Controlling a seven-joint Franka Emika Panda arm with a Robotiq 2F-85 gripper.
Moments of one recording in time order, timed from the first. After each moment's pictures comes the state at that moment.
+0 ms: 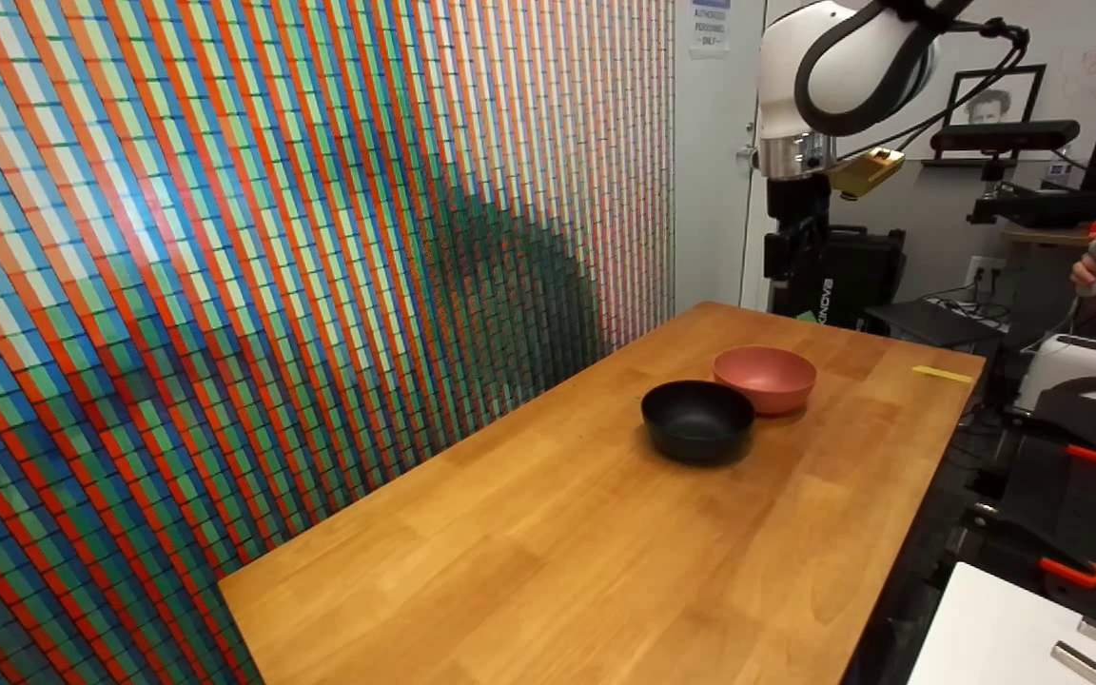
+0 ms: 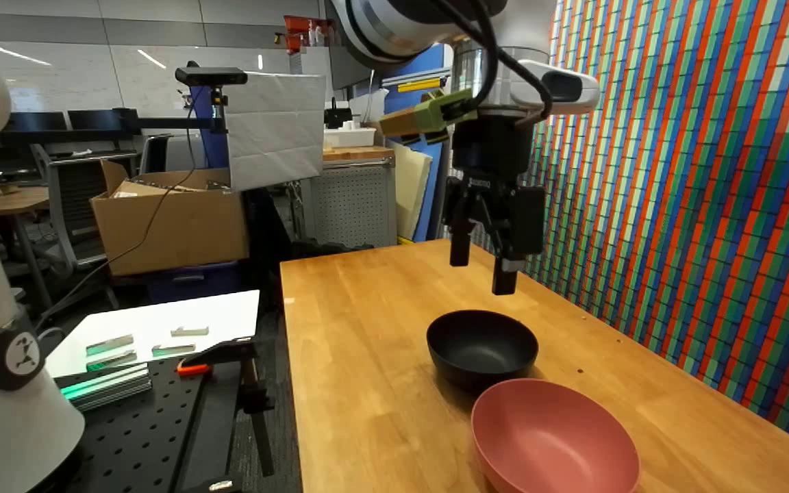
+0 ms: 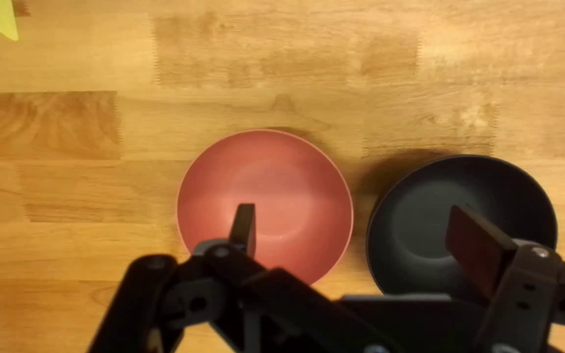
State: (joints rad) arm -0.02 0.08 0.00 -2.34 -0.14 2.32 0.02
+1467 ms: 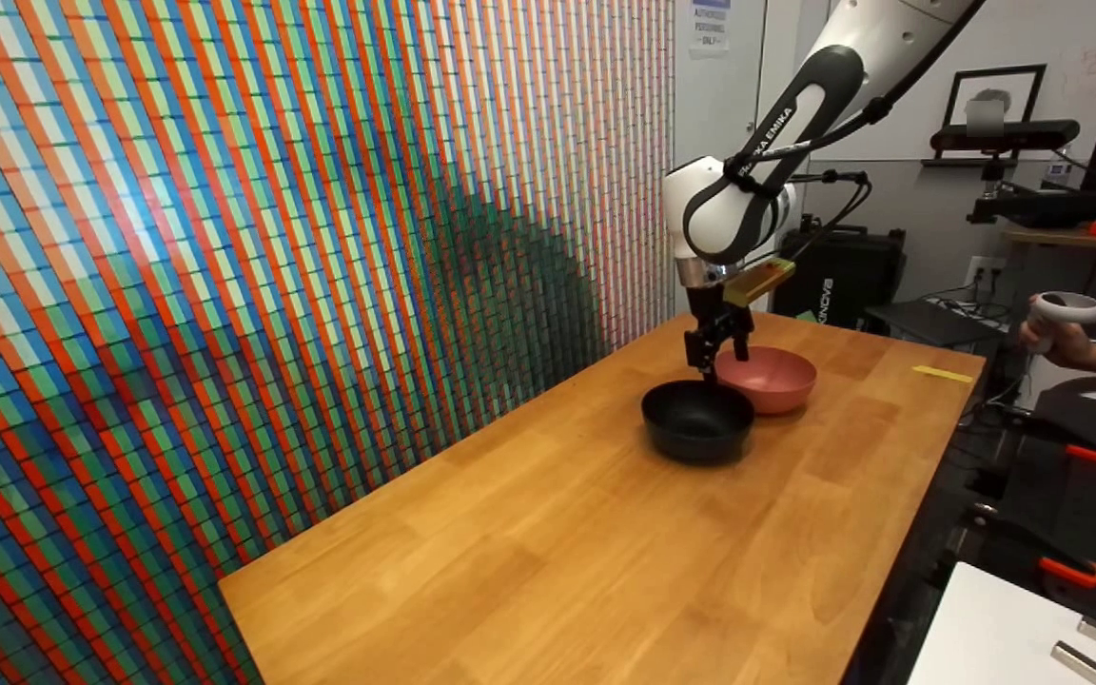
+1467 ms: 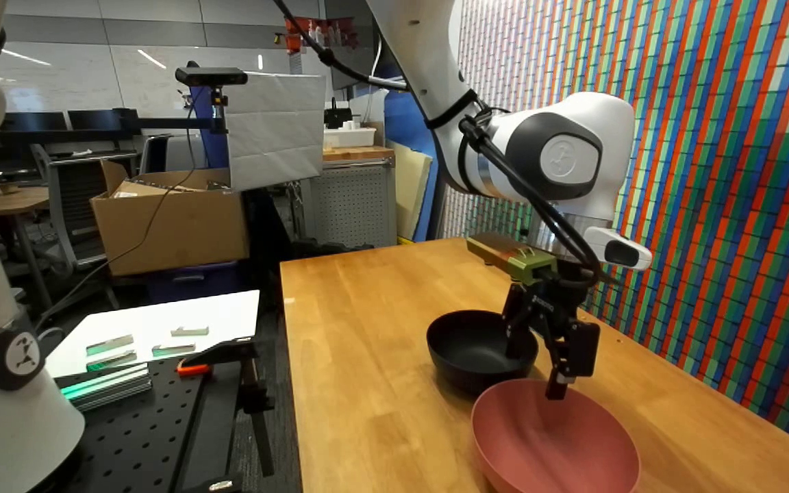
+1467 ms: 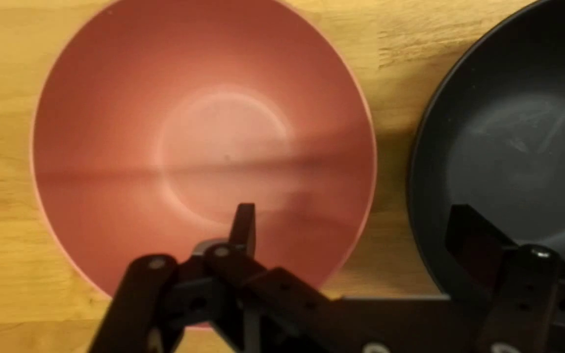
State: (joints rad) arm 0.03 0.69 -0.02 -1.85 -0.12 2.32 0.14
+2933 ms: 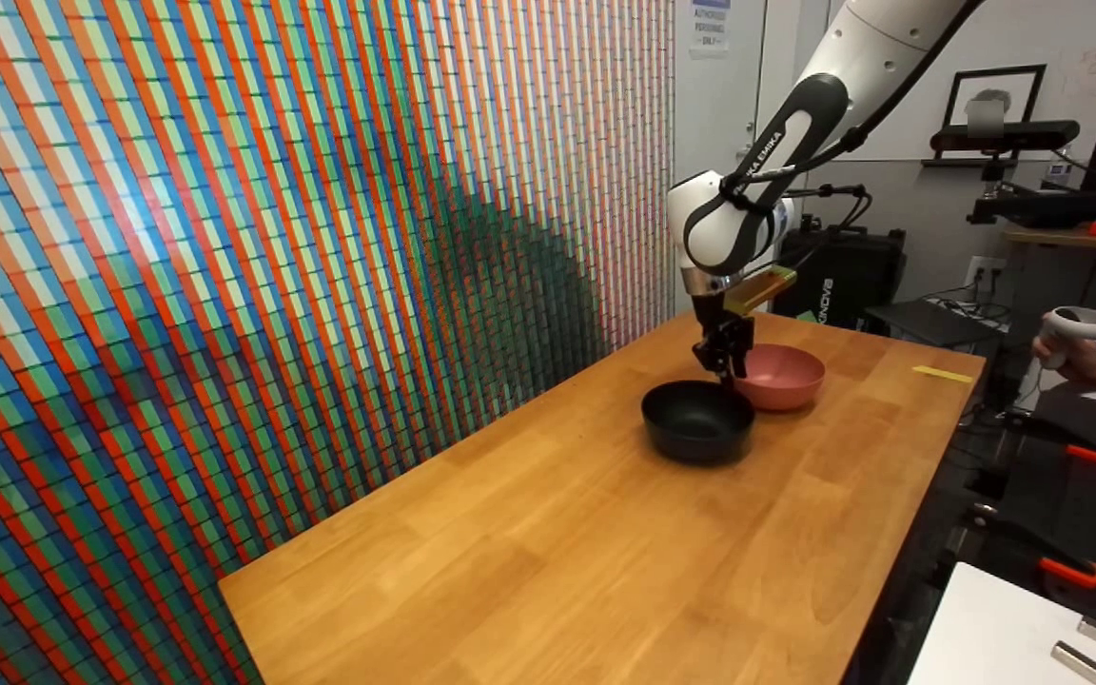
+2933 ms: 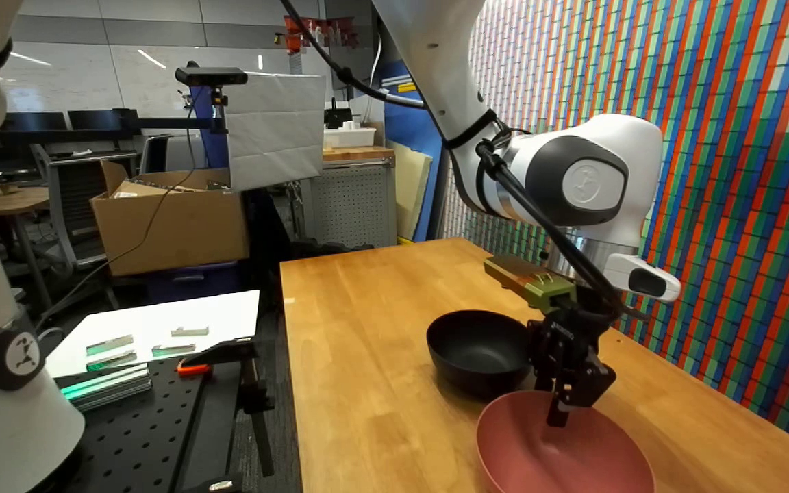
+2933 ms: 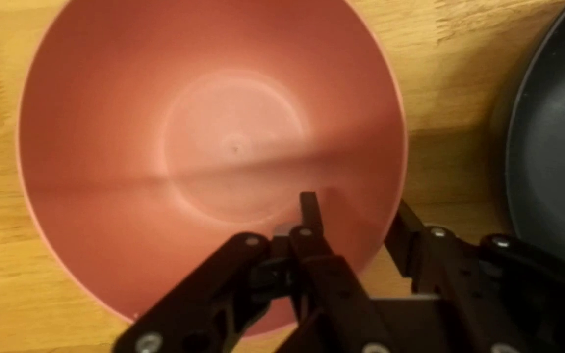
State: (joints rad) arm 0.02 0.76 -0.06 -1.79 -0.11 2.31 0.16
